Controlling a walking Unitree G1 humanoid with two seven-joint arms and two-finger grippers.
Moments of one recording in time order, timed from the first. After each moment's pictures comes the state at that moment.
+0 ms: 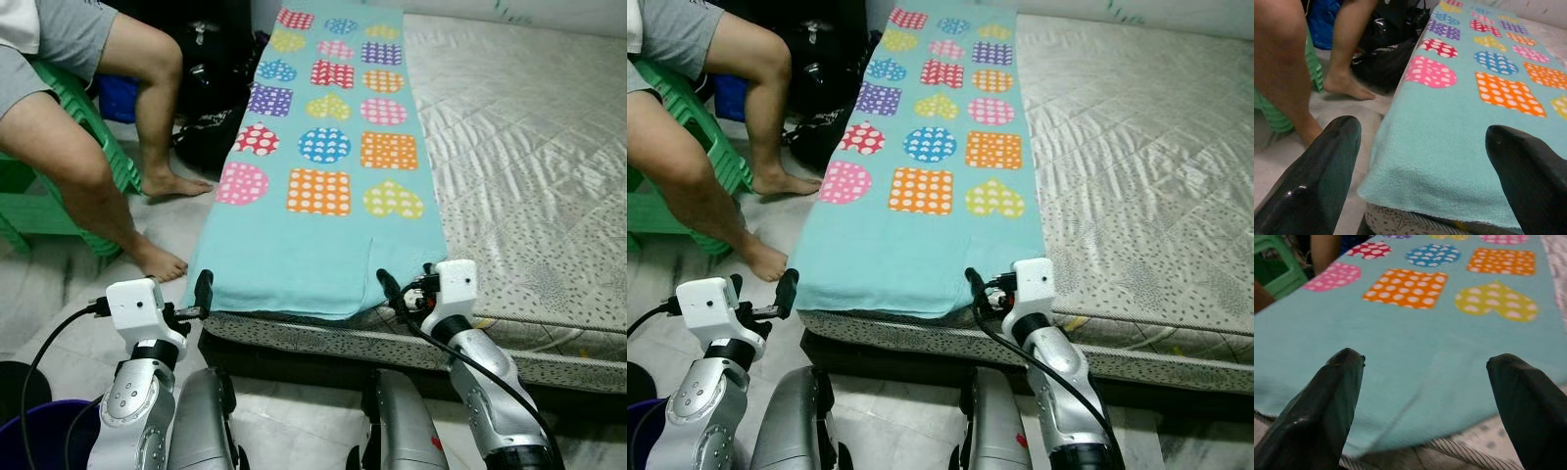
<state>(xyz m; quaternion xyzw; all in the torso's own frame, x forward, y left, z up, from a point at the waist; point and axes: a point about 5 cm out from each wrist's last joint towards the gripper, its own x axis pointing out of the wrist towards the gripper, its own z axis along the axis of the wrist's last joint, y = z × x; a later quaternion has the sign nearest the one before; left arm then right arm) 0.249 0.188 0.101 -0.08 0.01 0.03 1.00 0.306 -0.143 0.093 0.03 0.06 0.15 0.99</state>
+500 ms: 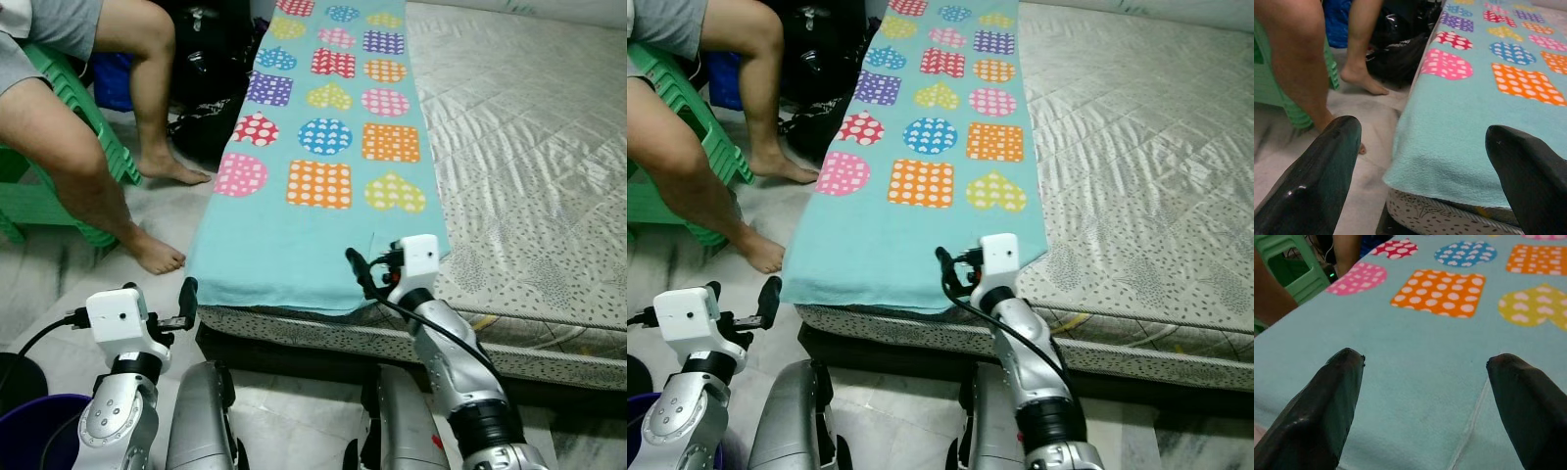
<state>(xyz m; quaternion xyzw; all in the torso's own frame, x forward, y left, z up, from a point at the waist) 0.231 0.197 0.107 -0.05 0.01 0.04 1.00 0.328 -0.110 0.095 0.04 0.05 0.18 0.98</state>
